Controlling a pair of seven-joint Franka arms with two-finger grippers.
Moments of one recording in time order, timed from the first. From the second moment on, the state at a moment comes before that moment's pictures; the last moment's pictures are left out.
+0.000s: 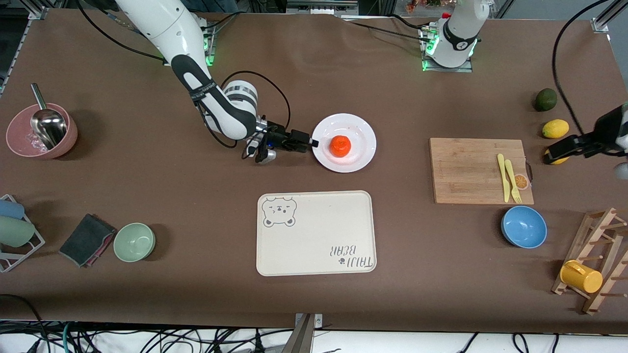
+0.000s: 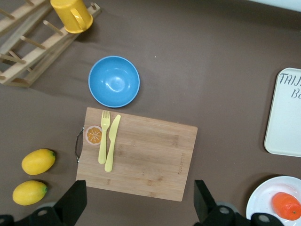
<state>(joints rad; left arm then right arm) 0.13 0.12 -0.03 -1.55 -0.04 1.68 -0.09 0.30 0.66 0.43 -2.03 1.99 2.55 -1.11</state>
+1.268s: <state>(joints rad) 0.10 0.01 -0.21 -1.70 0.06 1.72 -0.09 0.35 0.72 0.42 -1.99 1.99 2.57 -1.28</state>
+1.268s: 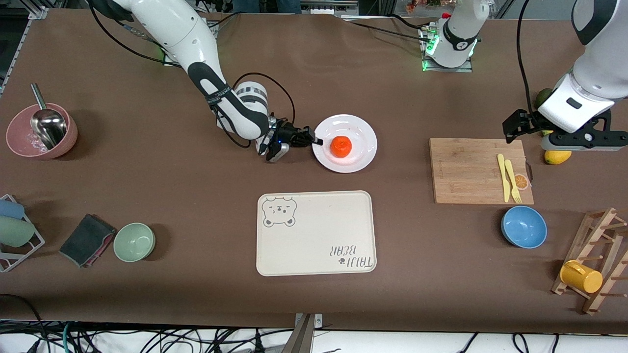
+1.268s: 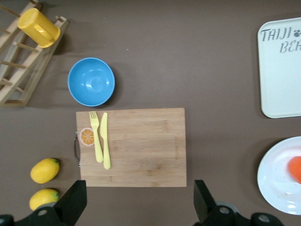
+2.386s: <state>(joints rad) 0.18 -0.02 -0.17 -1.64 -0.05 1.71 -0.09 0.32 0.93 0.24 -1.43 1.36 2.52 -0.51</state>
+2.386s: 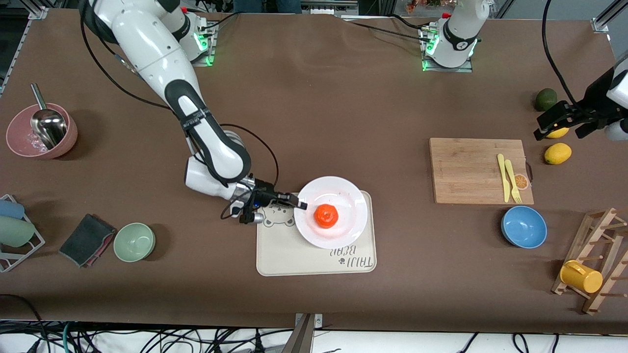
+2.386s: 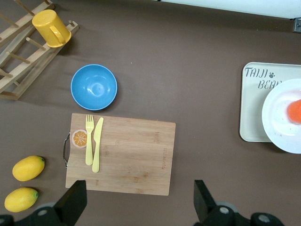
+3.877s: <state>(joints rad) -0.07 0.00 0.07 -1.64 -0.02 1.70 -0.09 0.33 0.90 0.13 -1.25 0.31 2.29 -0.09</state>
